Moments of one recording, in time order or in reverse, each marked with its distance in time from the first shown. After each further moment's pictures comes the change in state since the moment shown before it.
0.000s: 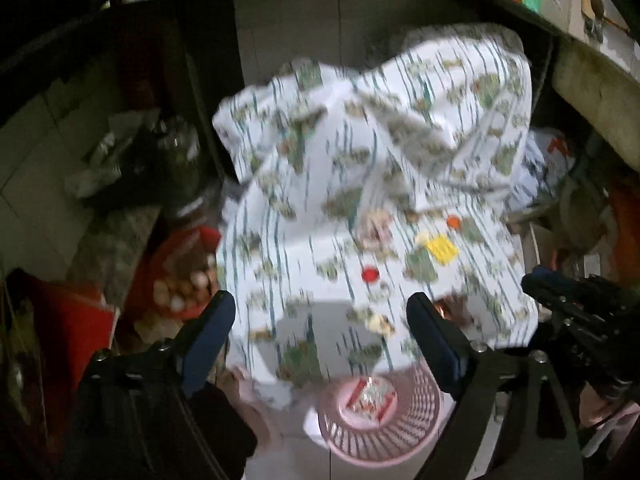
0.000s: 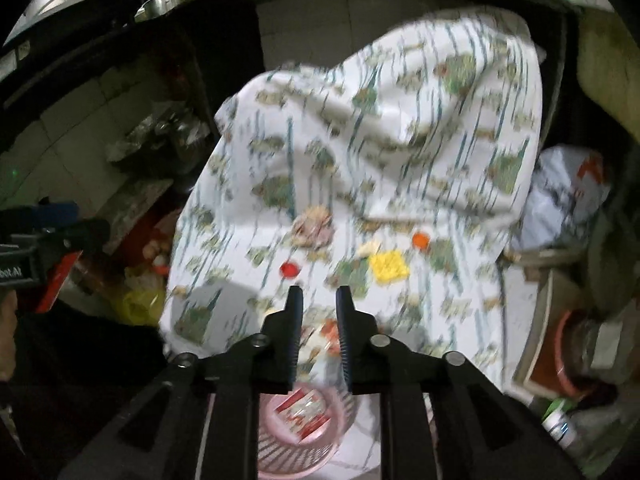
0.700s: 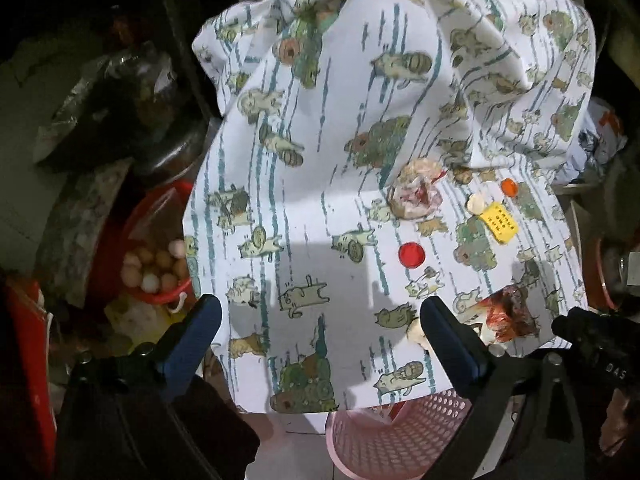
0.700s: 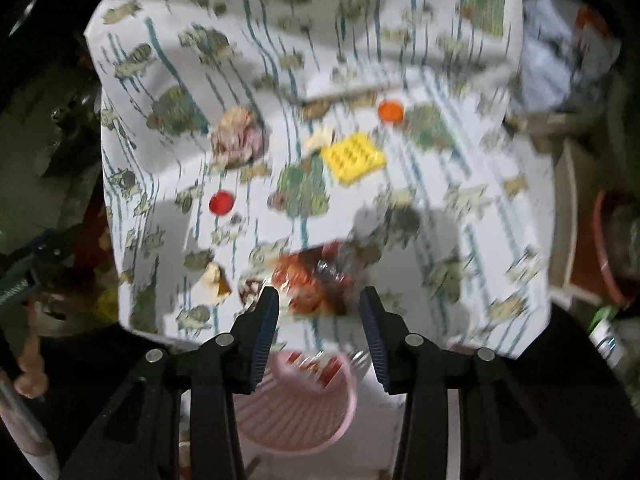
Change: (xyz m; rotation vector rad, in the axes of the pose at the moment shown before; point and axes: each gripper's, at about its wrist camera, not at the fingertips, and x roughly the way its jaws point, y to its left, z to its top) left arm 0.151 0.011 -0.016 -0.021 0.210 0.028; right arm 0.123 -0.059 -0.044 0.310 0.390 0.018
